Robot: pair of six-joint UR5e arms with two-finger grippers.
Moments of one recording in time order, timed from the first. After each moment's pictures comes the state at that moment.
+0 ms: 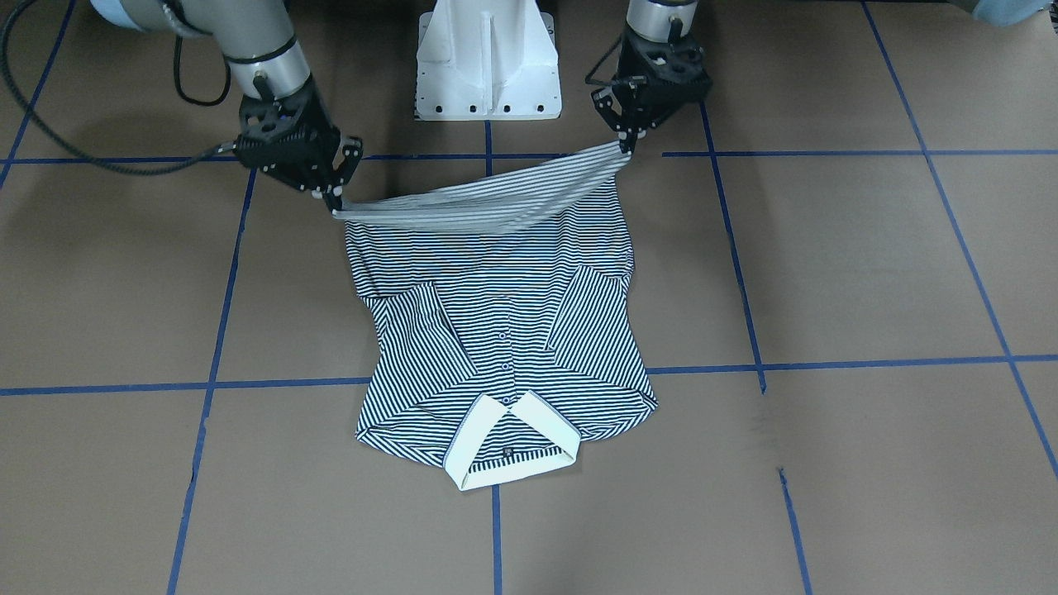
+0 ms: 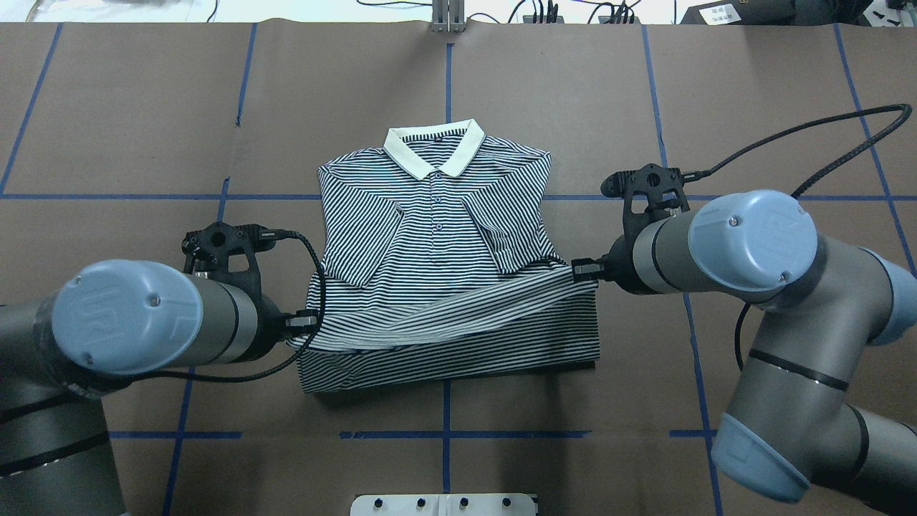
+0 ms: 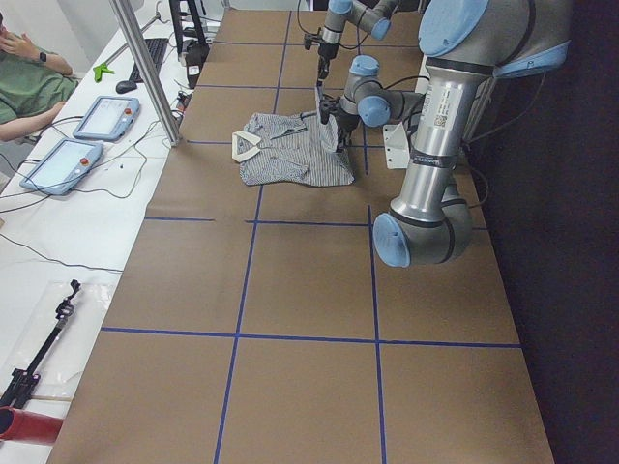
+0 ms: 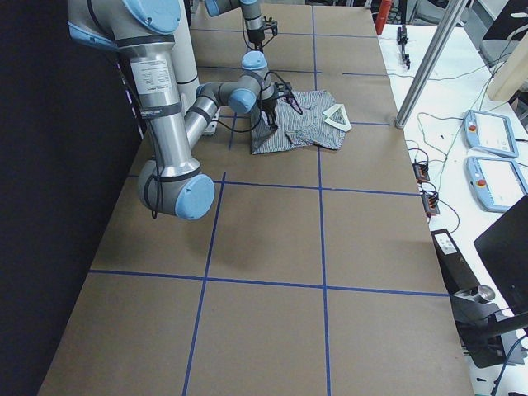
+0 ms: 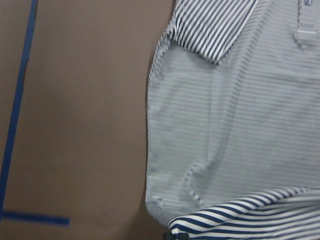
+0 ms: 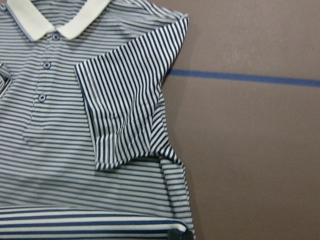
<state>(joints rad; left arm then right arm) -0.43 -1.92 -2.20 -1.45 -1.67 -1.41 0.56 -1.27 2.06 -1.44 1.73 1.10</state>
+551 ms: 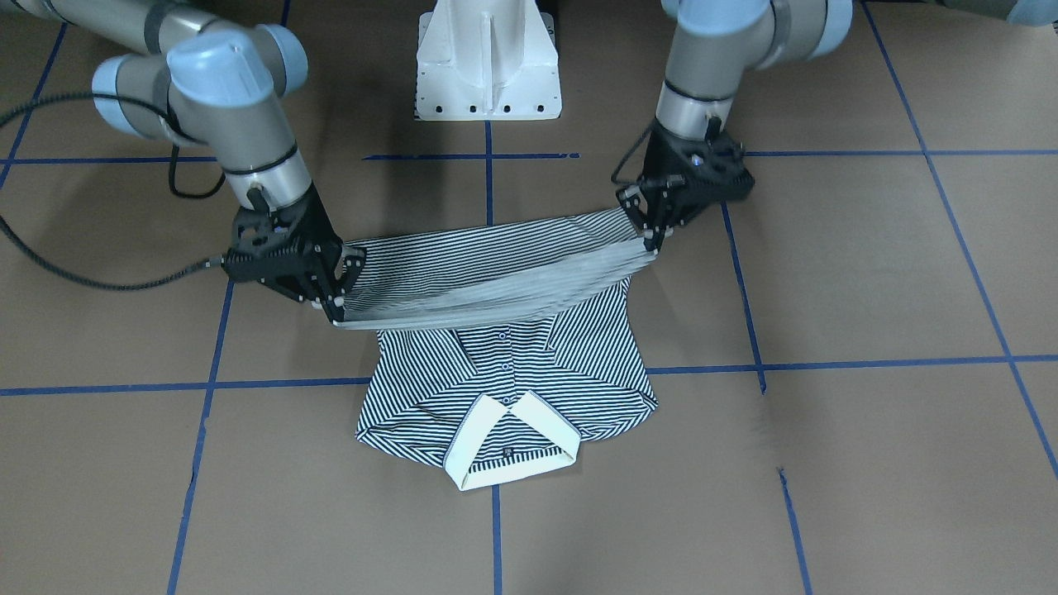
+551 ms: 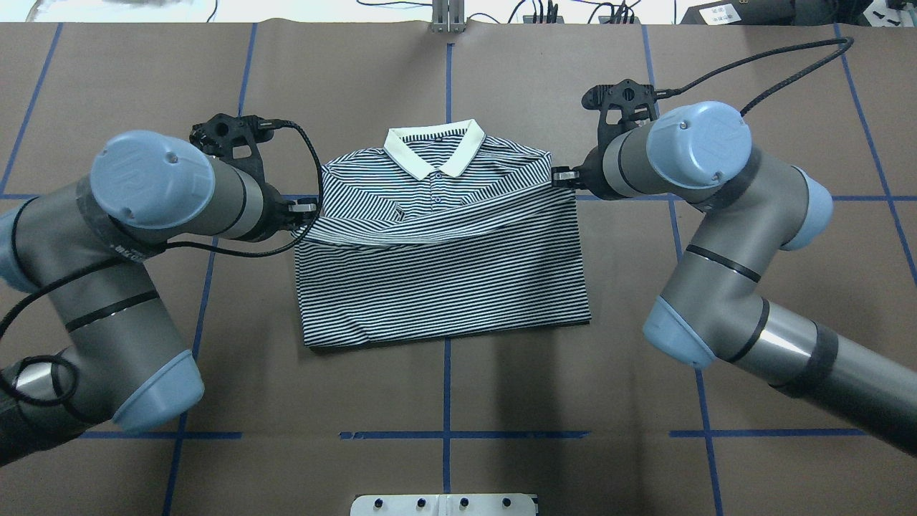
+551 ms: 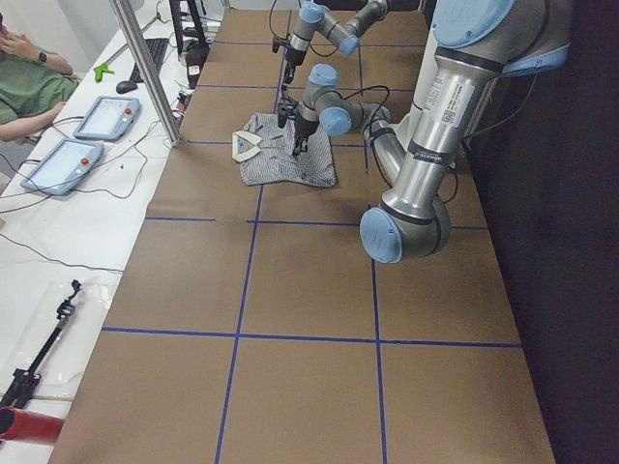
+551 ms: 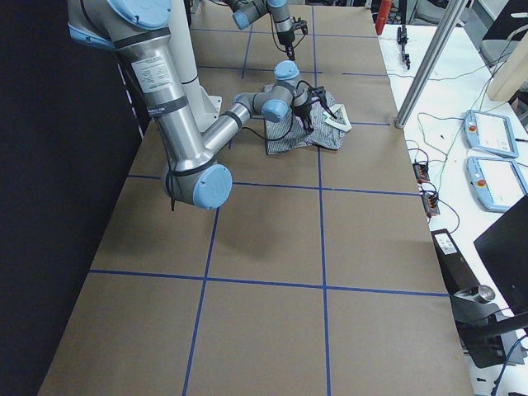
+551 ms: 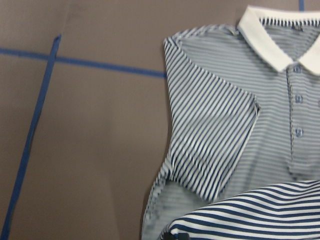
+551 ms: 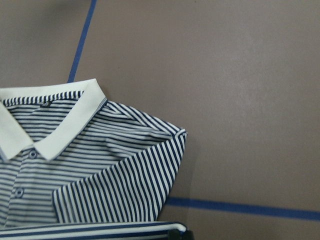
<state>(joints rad) -0.64 -2.01 -1.89 -1.71 -1.72 -1.31 0.70 -1.09 1.69 -1.20 1.73 1.07</state>
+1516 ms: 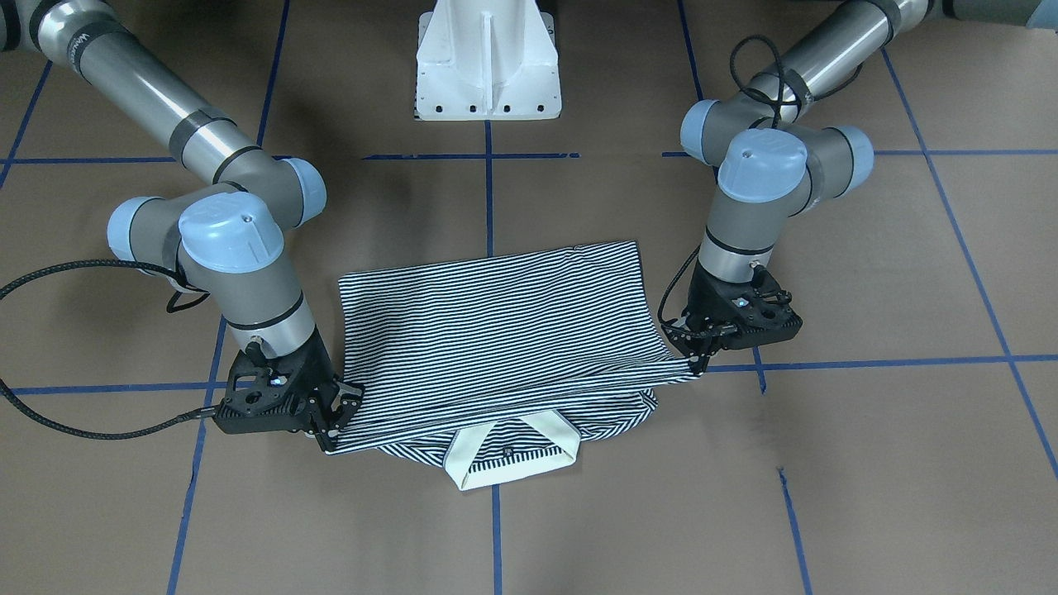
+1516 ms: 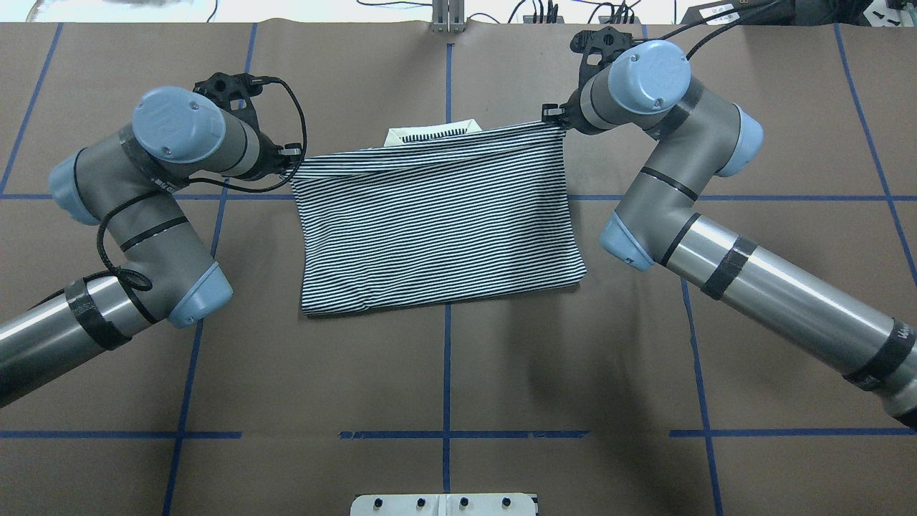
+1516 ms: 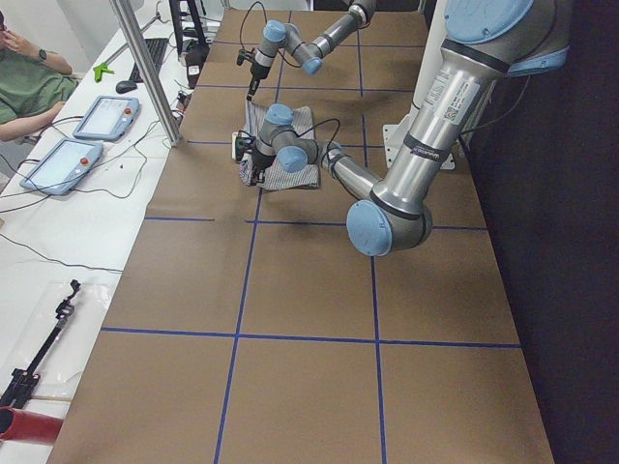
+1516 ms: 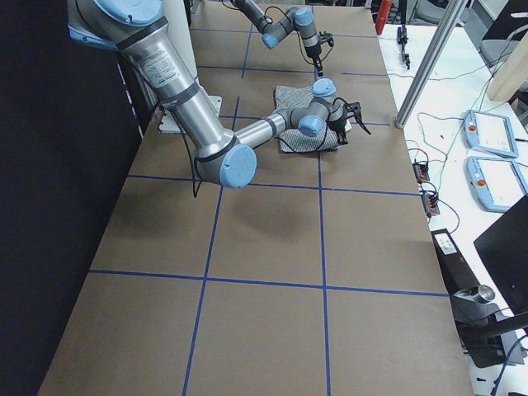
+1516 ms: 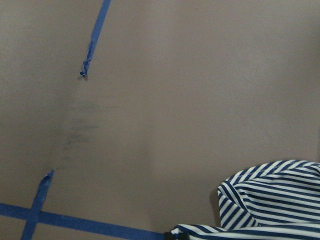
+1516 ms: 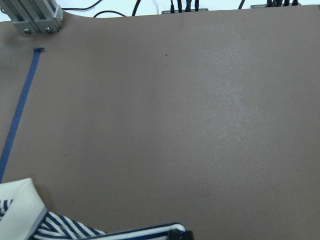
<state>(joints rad) -0.75 -2.09 -1.51 -1.98 -1.72 -1.26 0.79 -0.88 1.26 -1.01 1.73 1.07</state>
